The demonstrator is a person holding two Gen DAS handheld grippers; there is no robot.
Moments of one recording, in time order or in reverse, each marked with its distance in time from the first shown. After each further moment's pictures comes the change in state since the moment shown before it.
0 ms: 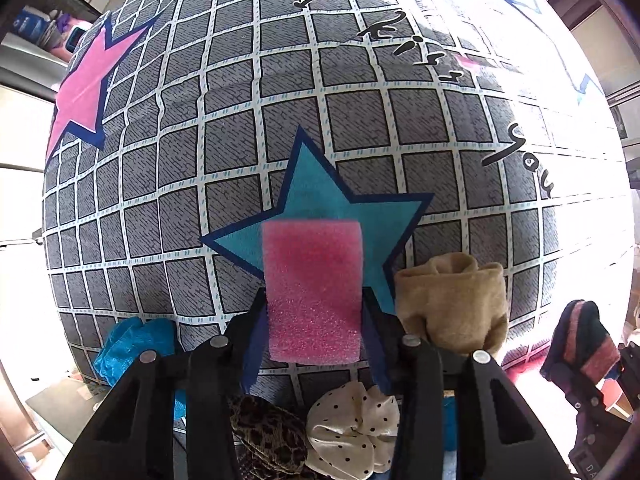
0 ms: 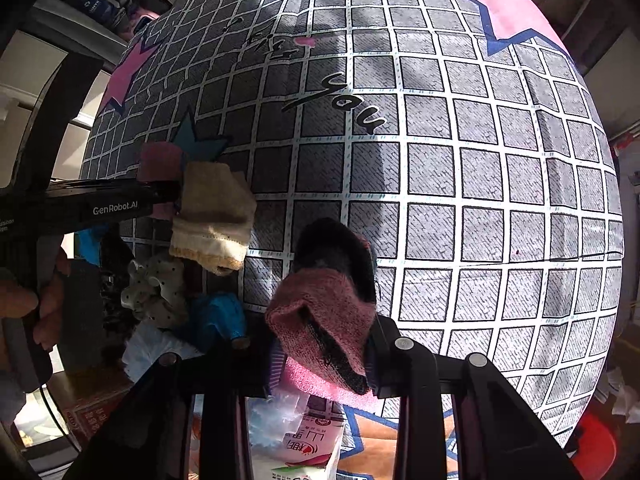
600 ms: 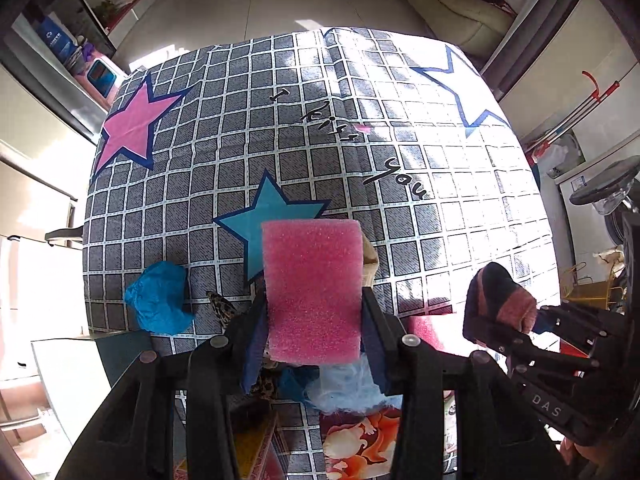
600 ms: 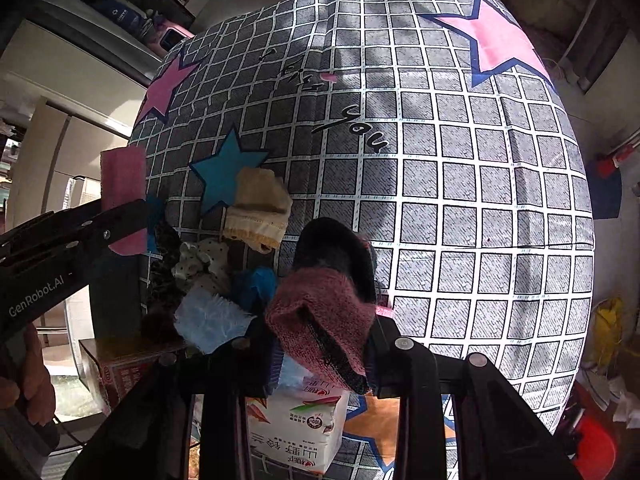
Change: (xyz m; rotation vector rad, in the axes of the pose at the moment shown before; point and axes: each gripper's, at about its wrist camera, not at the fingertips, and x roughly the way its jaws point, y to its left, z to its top) left arm -0.139 -0.033 -0.108 -0.020 -0.233 -0.071; right arm -0.067 0.020 -0.013 -0.045 -0.051 0.047
